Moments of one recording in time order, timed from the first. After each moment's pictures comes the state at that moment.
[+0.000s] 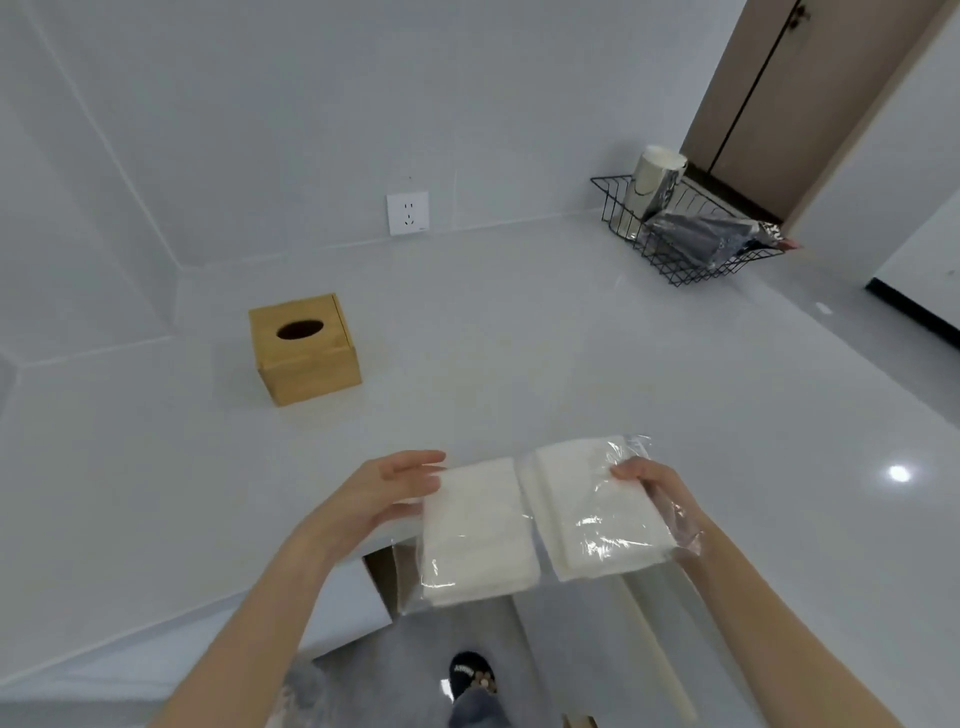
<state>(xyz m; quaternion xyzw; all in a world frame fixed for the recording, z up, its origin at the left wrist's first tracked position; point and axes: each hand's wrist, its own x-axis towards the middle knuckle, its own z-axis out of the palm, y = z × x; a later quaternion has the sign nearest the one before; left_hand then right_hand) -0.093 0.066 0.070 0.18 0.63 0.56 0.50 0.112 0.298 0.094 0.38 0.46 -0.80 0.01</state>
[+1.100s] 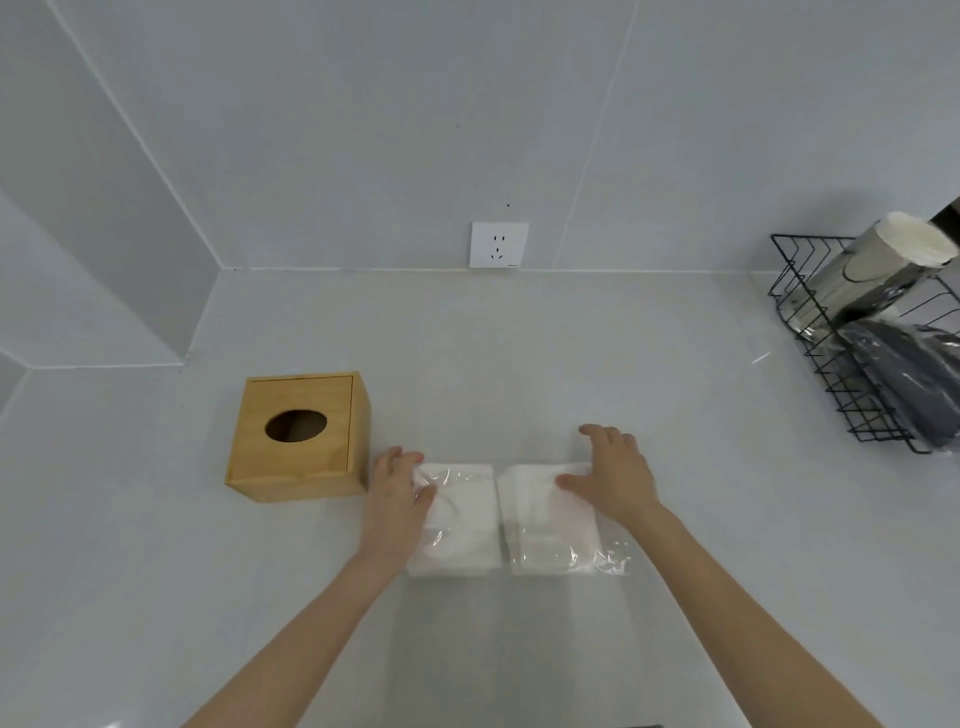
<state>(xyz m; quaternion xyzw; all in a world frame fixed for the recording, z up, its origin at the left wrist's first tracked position) -0.237 0.211 0.002 0.07 0.91 0.39 0.14 -0.182 0.452 0.036 0.25 0.94 -0.20 0.14</state>
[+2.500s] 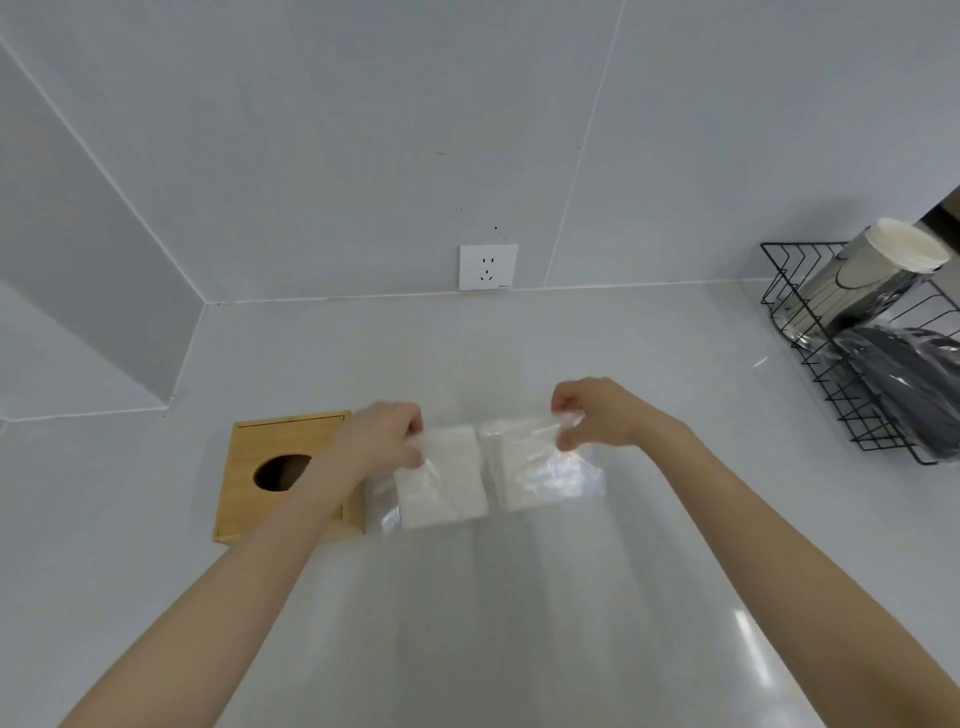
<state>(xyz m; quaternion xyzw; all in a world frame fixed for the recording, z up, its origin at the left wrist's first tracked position) -0.350 0.229 0.080 0.25 0.92 0.09 0.27 -0.263 0.483 0.098 0.10 0.93 -0.27 0.22</state>
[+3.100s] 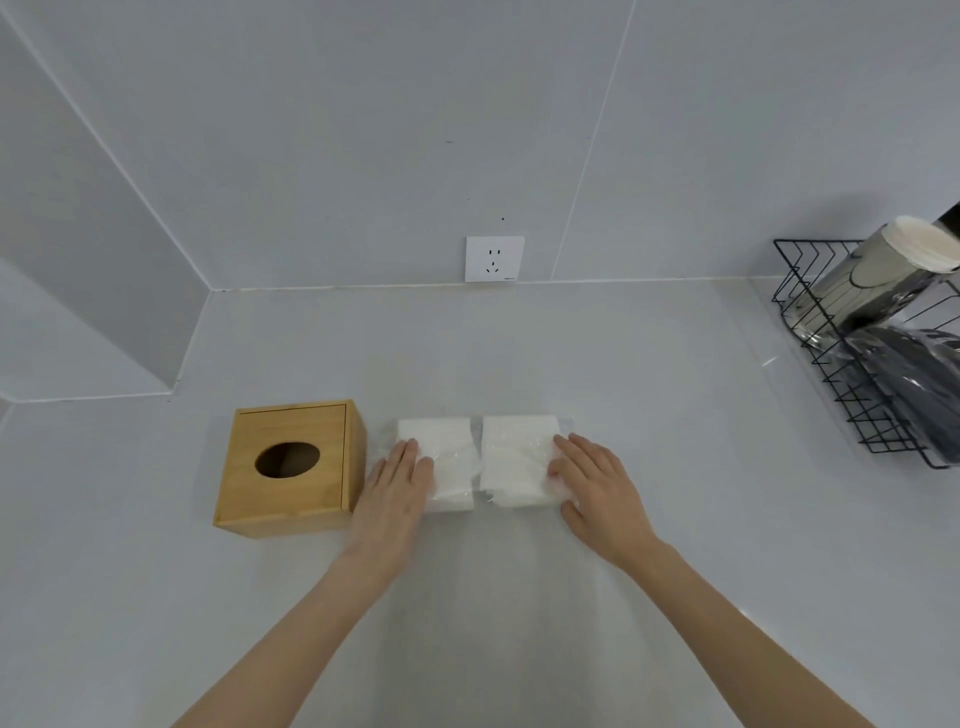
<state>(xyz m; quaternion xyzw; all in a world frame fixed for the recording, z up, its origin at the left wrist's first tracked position) -0.268 0.210 0.000 0.31 0.95 0.04 0.00 -0.178 0.457 -0.005 0.00 0.99 -0.12 -0.06</state>
